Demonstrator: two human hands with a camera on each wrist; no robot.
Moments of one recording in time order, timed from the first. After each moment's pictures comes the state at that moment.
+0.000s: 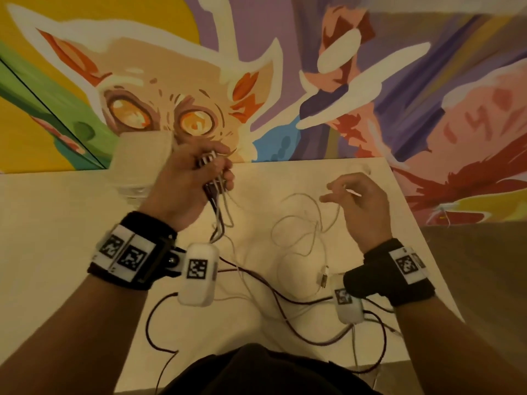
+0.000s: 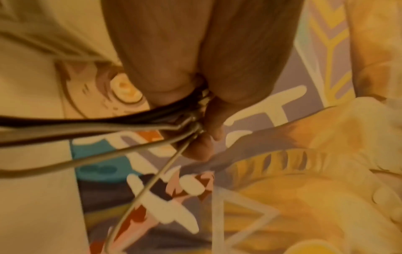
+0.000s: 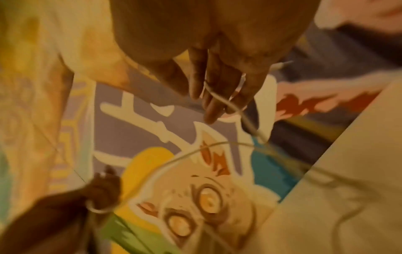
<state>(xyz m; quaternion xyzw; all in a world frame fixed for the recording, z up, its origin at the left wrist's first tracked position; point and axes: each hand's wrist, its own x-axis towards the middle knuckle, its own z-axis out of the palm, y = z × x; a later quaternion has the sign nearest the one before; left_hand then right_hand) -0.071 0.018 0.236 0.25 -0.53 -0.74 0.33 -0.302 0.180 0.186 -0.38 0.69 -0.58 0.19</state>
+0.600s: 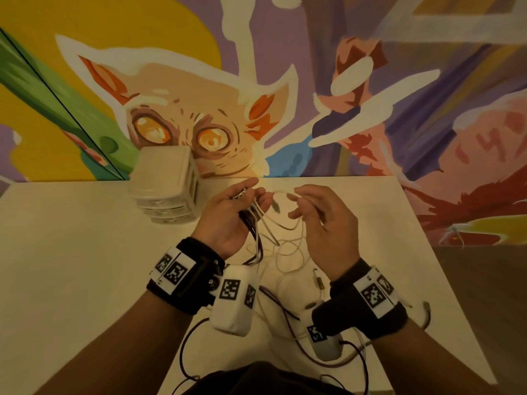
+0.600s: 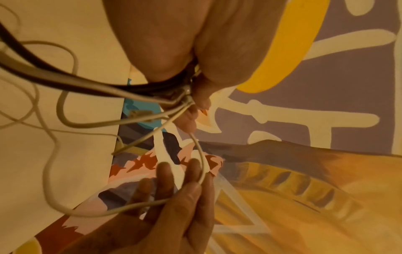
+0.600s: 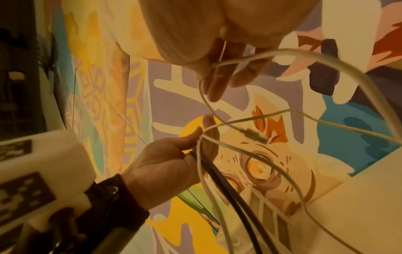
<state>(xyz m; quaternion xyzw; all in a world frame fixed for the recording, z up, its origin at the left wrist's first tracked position) -0.098 0.044 0.216 0.33 -0.24 -0.83 0.37 -0.225 0.151 0.207 -0.47 0.62 -0.61 0.15</state>
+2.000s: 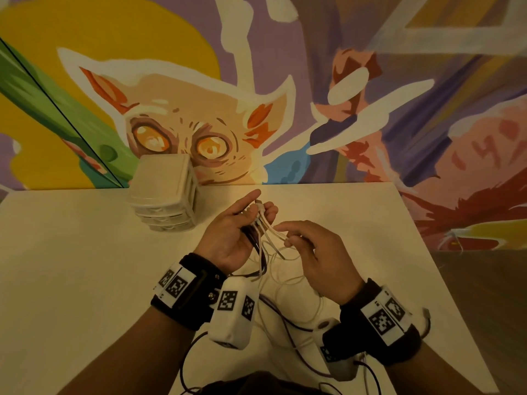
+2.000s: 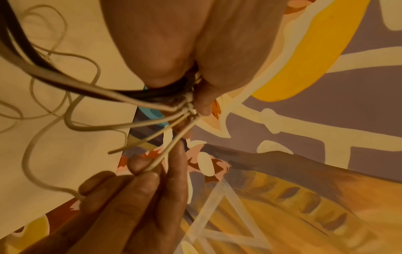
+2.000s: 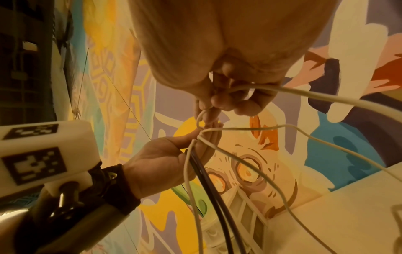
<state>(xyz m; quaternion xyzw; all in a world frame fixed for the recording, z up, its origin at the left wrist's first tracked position) -0.097 0.048 0.205 0.31 -0.21 -0.86 0.33 -0.234 0.167 0.187 -0.60 0.62 -0.46 0.19</state>
